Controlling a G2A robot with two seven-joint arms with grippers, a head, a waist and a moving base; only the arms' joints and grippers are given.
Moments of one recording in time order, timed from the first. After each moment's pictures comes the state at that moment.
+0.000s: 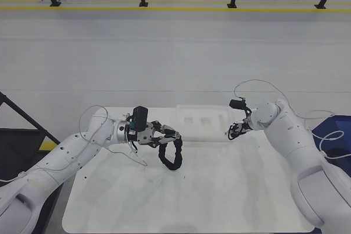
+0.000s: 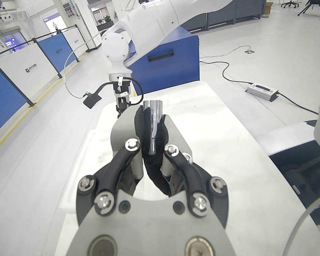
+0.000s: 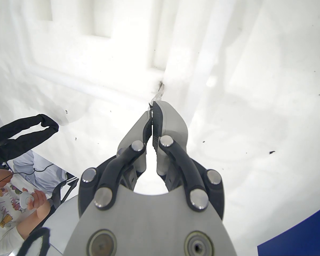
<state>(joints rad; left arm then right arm) 0.53 -0.90 -0.42 -1.18 1.33 -0.94 0.87 -0.33 -1.34 0.70 -0.32 -0.36 -0.26 1.08</state>
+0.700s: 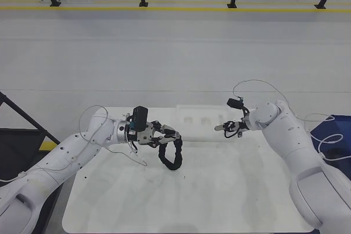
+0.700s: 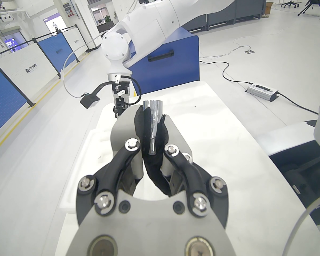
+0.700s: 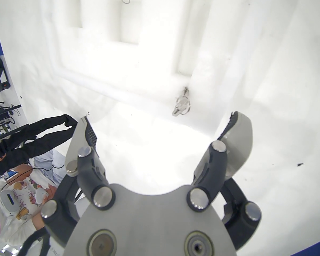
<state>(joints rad) 0.53 -0.90 -0.42 -1.18 1.33 -0.94 0.87 -0.35 -1.34 0.75 -0.34 -0.28 -0.25 1.08</state>
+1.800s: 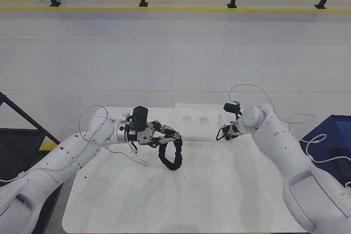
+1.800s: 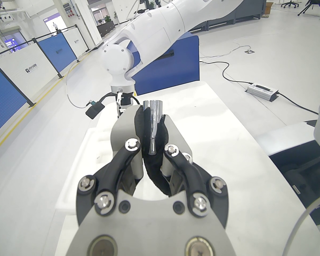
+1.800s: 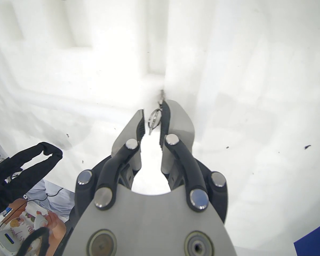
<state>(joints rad) 0.53 -0.90 -0.42 -1.18 1.33 -0.94 0.87 -0.39 -1.38 0.70 -0.41 -0.42 0.02 1.03</state>
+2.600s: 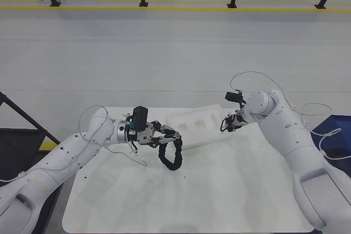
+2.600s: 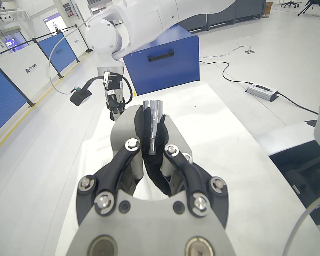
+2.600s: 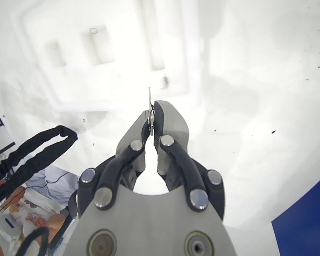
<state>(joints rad) 0.53 -0.90 -0.42 -1.18 1.33 -0.94 0.87 -0.38 -1.29 0.81 -0.64 -0.46 0.03 1.23</state>
